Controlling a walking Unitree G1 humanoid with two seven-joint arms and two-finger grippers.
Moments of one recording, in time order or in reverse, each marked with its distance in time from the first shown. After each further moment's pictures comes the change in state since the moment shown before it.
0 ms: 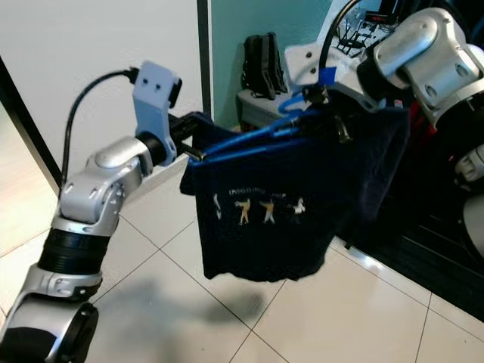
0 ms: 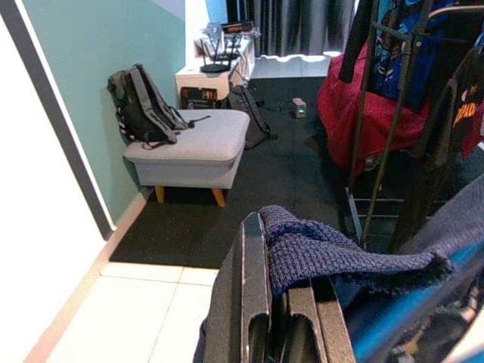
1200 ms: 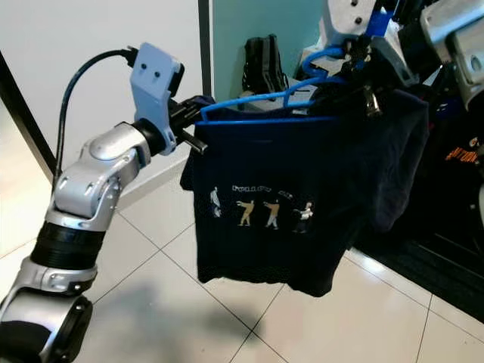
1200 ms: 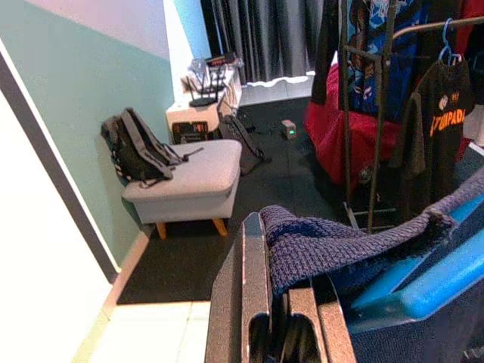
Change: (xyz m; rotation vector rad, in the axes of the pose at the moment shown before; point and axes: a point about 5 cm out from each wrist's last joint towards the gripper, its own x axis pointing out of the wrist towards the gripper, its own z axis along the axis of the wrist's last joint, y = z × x) left arm 0.002 -0.003 0.017 0.085 -0.054 -0.034; right arm -0.037 -0.005 -0.004 0.000 -0.011 -0.048
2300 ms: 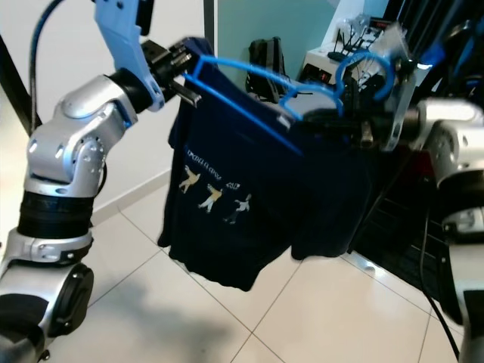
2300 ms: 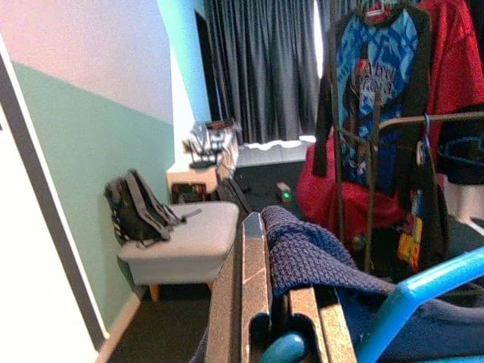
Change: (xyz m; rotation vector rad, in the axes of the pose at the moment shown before) left arm 0.007 0.018 0.054 -0.062 -0.183 -0.017; right arm 0.044 0.059 -0.067 0.581 -0.649 0.010
